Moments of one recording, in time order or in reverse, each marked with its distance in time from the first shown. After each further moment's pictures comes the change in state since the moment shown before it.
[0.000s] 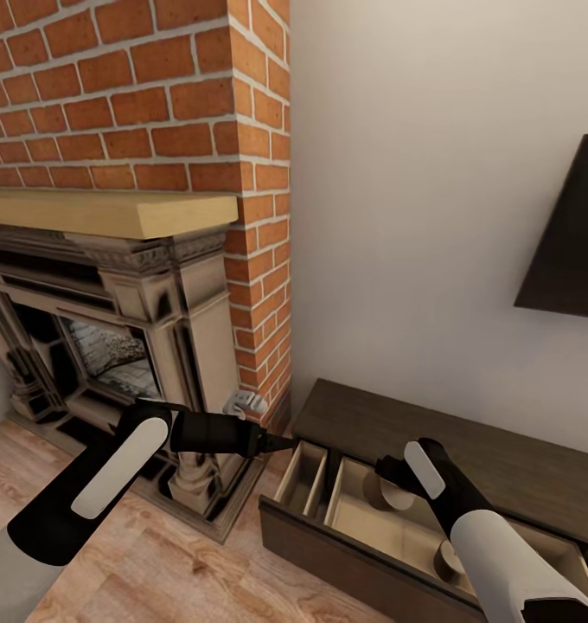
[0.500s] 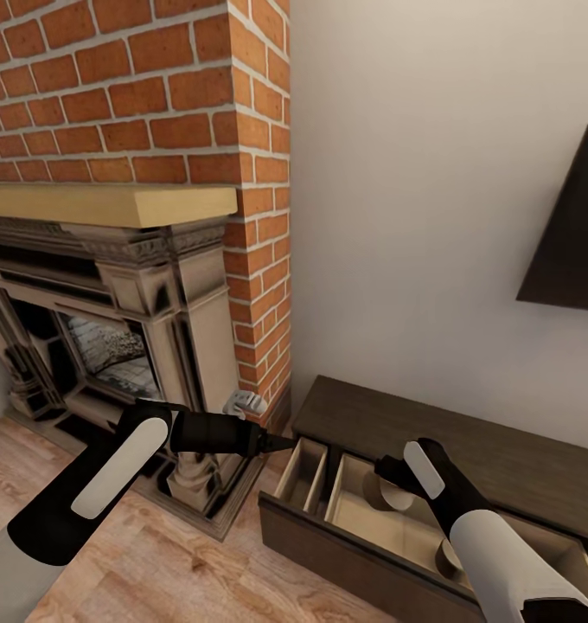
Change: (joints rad) left arm 0.000 0.000 0.000 0.000 0.000 0.000 0.000; right arm 0.000 0.002 0.000 0.000 0.000 0.000 0.000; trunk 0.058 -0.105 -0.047
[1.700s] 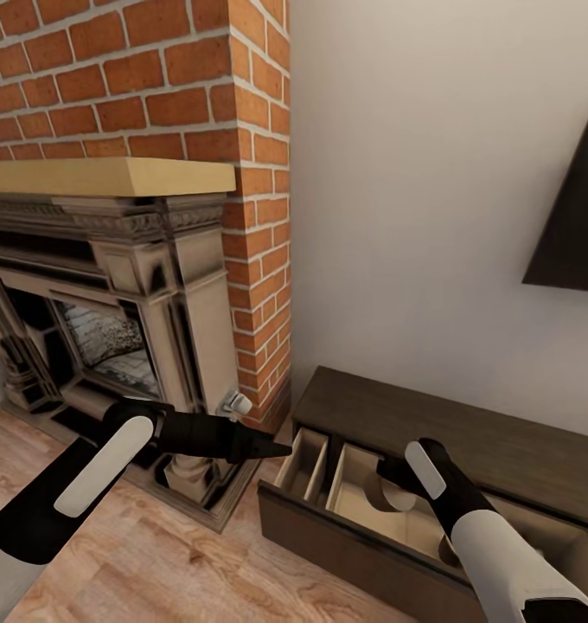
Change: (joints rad) left arm 0.000 0.060 0.016 -0.002 -0.003 0.000 -0.337; right arm 0.000 -0.005 -0.005 0.003 0.005 0.000 -0.006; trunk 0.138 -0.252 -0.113
